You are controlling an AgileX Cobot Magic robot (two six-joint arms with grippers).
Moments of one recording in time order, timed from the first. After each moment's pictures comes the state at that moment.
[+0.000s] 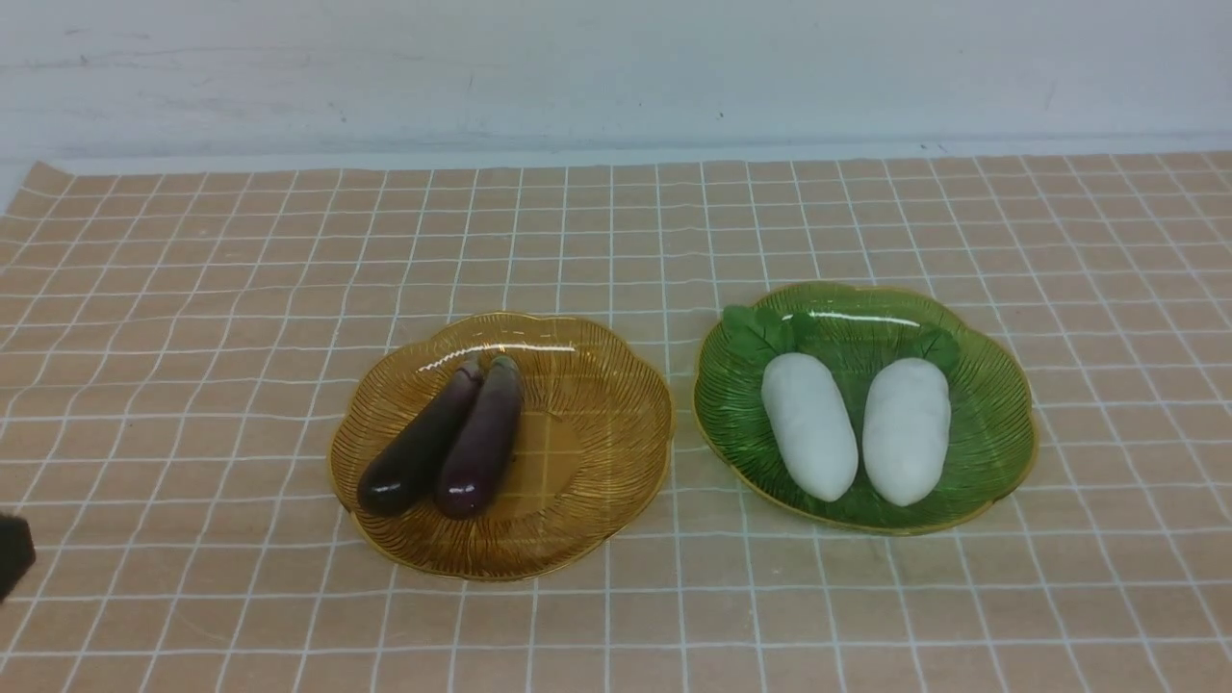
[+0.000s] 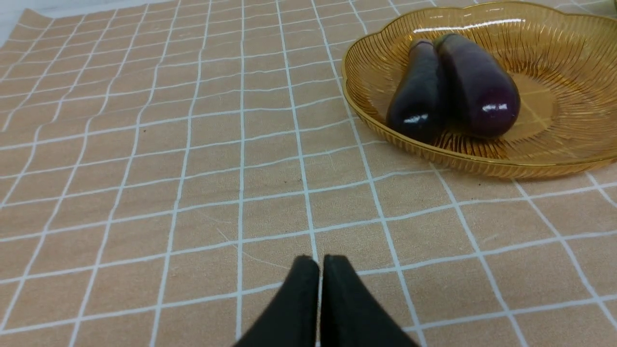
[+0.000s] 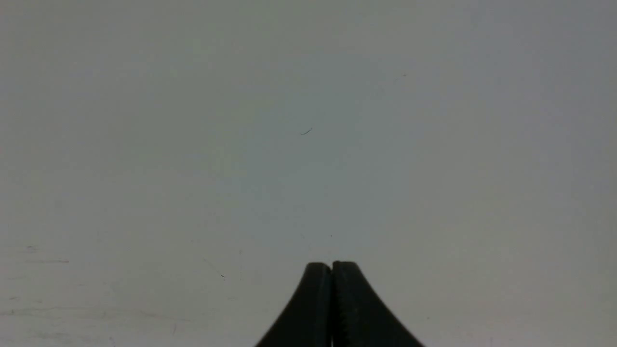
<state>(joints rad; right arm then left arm) 0.15 -0.01 -0.24 0.12 0.07 -0.02 -0.07 -0.01 0.03 -0.06 0.38 0.11</state>
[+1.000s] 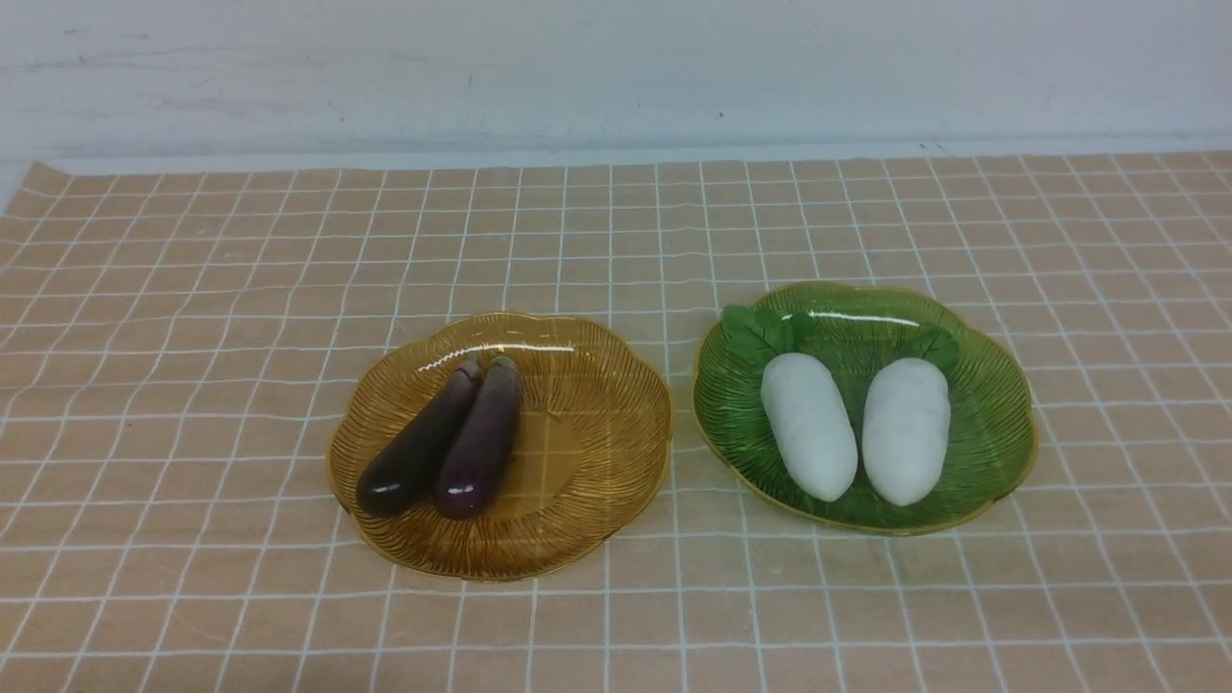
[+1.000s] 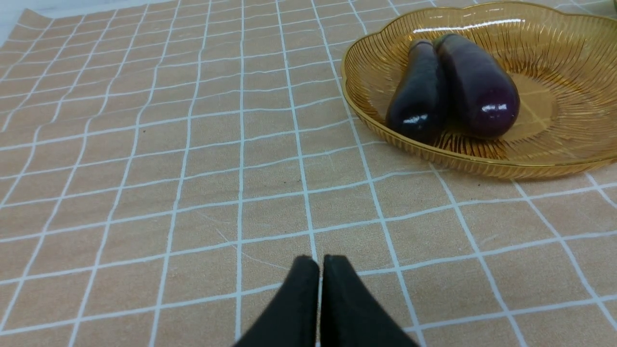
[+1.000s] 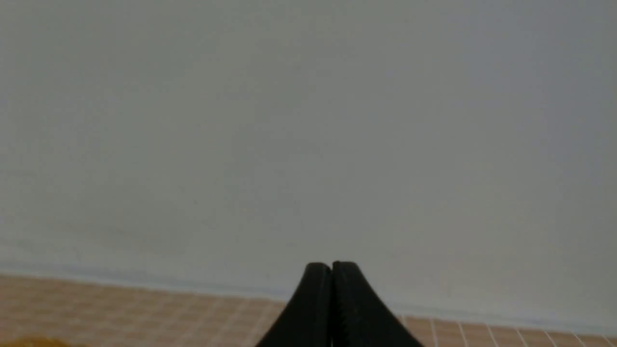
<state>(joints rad) 0.11 -0.01 -0.21 0.02 0.24 -0.06 -0.07 -0.01 0.03 -0.06 0.38 0.11</state>
